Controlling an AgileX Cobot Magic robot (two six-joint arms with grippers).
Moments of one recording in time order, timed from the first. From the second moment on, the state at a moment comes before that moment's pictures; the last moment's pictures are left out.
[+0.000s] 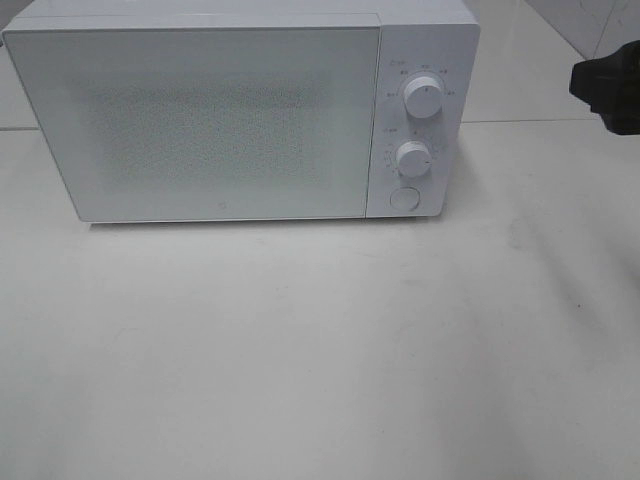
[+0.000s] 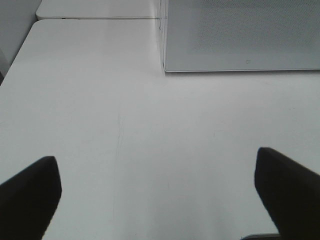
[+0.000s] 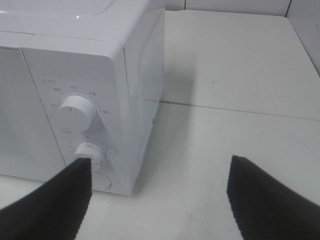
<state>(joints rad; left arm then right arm) 0.02 0.00 -0.52 -0.09 1.08 0.05 0.16 1.03 -0.53 -0.12 -0.16 0.10</state>
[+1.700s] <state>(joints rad) 0.02 0.00 -0.52 -0.09 1.08 0.05 0.85 1.66 -0.34 0.89 -1.21 -0.36</state>
